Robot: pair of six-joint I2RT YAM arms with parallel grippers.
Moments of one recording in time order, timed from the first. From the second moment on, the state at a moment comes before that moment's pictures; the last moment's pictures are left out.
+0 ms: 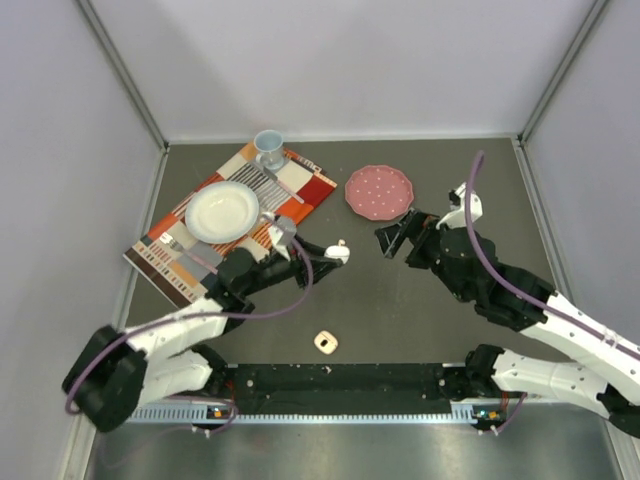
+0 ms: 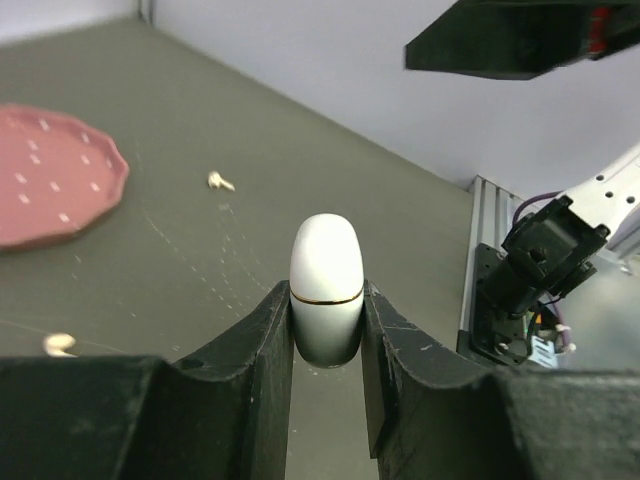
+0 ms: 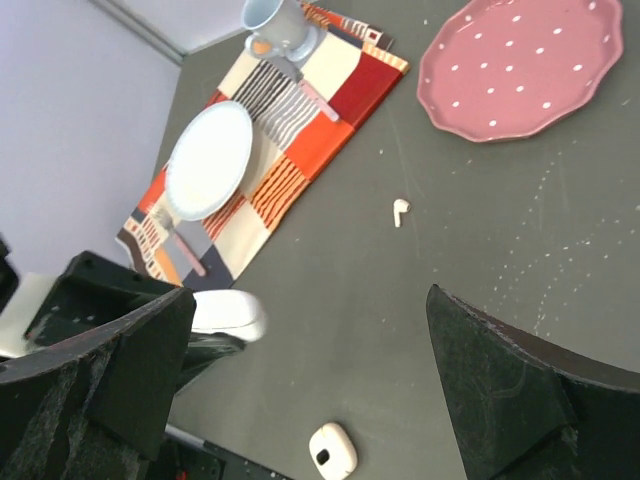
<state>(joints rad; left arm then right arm) -0.66 1.02 0.37 0.83 0.52 -0.38 0.98 0.83 0.98 -0.48 0.54 0.79</state>
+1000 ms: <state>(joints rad) -0.78 1.88 0.80 0.85 0.31 -0.86 0.97 0.61 0.84 -0.48 0.66 0.81</state>
